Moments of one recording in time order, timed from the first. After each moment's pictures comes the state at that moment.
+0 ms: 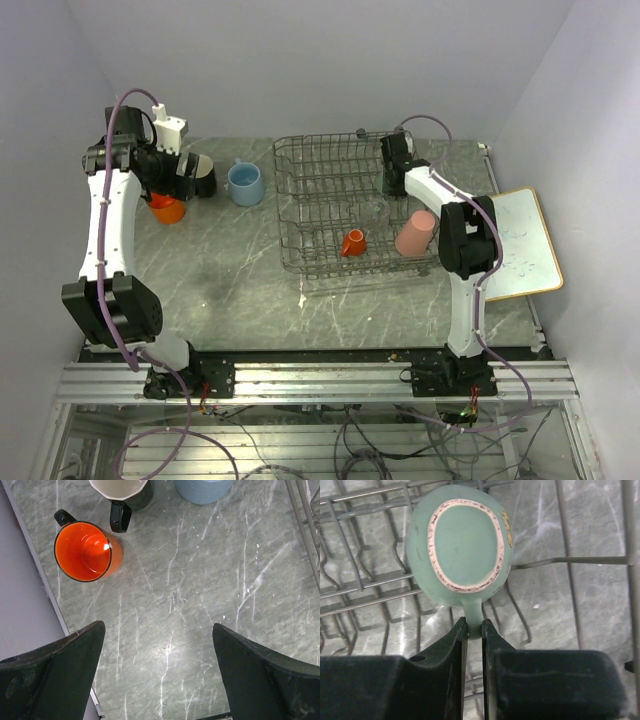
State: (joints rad) left arm 0.14 1.56 1.67 -1.02 0.24 0.39; right arm 0.27 2.19 1.72 -0.46 0.35 0.22
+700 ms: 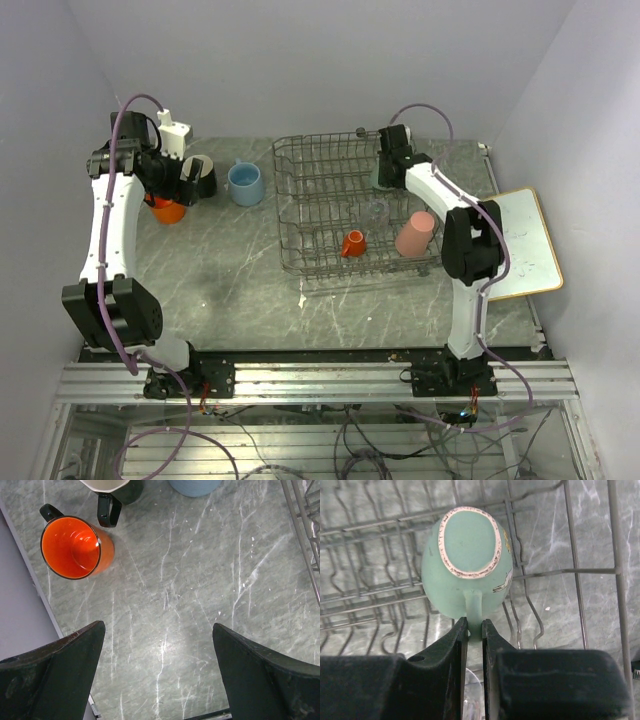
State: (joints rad) left arm 0.13 1.54 1.62 -1.01 0.24 0.39; right arm 0.30 2.13 1.73 -0.45 0.31 0.22
